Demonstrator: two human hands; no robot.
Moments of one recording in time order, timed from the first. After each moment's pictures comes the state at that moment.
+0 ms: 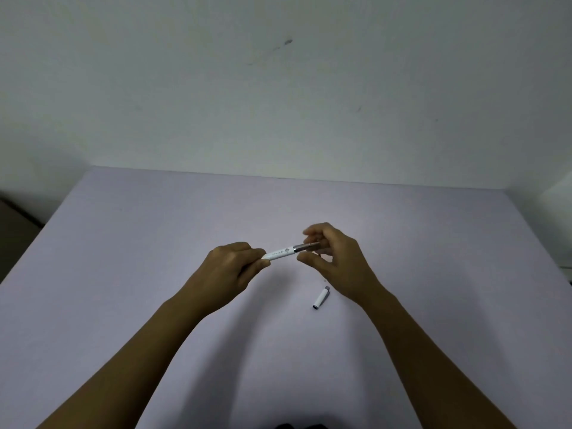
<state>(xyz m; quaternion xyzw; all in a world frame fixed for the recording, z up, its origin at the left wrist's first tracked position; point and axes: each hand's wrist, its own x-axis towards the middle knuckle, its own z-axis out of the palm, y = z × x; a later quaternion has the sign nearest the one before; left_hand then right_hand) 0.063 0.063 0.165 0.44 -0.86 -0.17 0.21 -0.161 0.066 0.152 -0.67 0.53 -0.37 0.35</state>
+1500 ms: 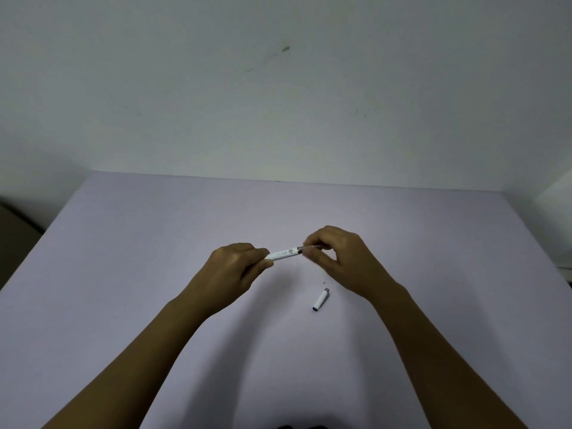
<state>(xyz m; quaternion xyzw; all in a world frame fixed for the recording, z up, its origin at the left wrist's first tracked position) 0.058 0.066 0.171 0.43 -0.87 -0.15 0.22 -0.173 0.063 0.164 -0.78 0.50 -0.29 0.24</state>
